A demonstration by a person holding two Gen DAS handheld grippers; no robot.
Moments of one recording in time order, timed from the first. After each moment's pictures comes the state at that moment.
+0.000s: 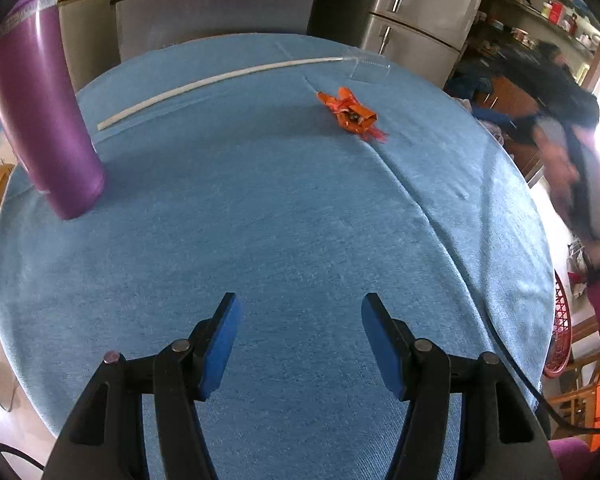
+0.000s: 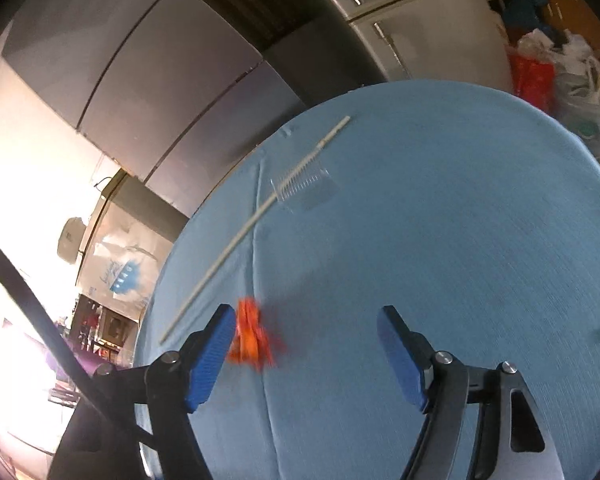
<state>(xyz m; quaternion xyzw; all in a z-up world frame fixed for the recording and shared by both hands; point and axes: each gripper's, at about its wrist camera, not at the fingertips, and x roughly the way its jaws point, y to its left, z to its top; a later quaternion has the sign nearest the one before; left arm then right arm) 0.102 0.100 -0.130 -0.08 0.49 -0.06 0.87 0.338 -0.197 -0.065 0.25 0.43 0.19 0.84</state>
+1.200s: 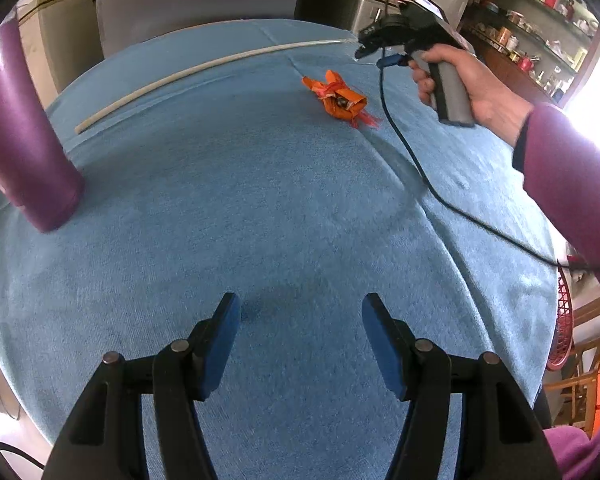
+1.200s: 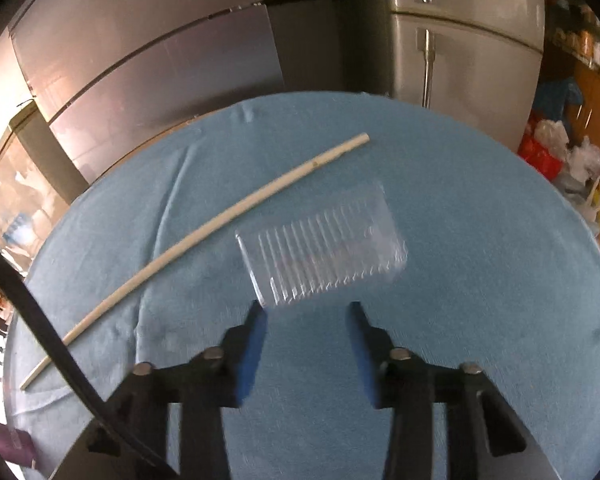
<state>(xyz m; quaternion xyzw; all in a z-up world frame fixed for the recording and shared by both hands) 0.131 0.085 -0.136 -0.06 0.51 -0.07 0.86 0.476 -0.110 -0.112 0.04 0.46 0.11 0.88</state>
